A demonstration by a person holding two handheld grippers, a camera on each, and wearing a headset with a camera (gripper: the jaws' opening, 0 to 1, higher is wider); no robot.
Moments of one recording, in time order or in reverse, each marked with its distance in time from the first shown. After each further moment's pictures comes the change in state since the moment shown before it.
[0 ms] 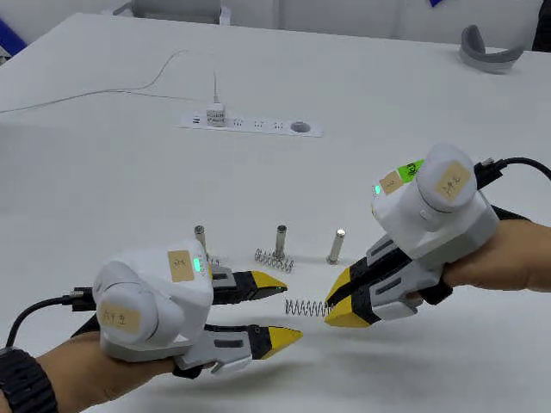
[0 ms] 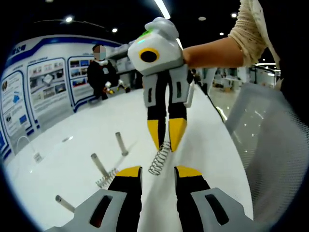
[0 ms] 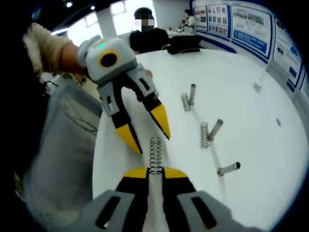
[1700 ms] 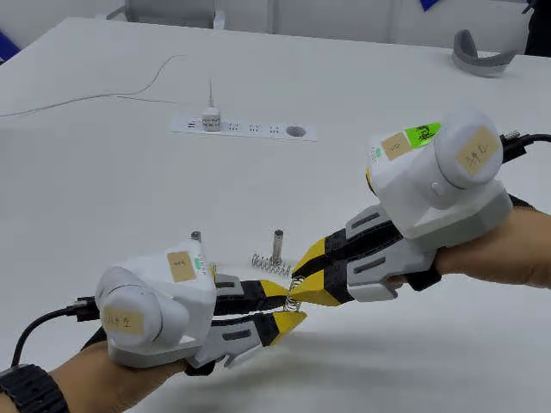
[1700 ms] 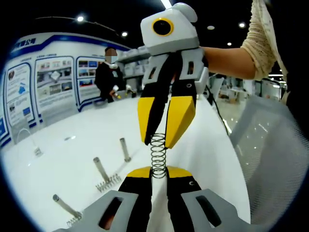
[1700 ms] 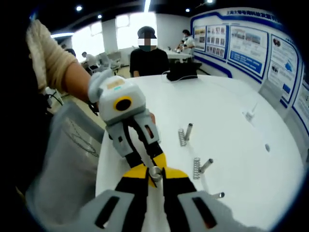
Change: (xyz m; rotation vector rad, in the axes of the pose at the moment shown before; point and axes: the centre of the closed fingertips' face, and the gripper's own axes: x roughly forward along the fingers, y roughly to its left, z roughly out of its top) left arm 0.003 0.008 0.013 -0.089 -0.071 0.039; right arm -0.022 0.007 0.065 -0.060 -0.177 -0.084
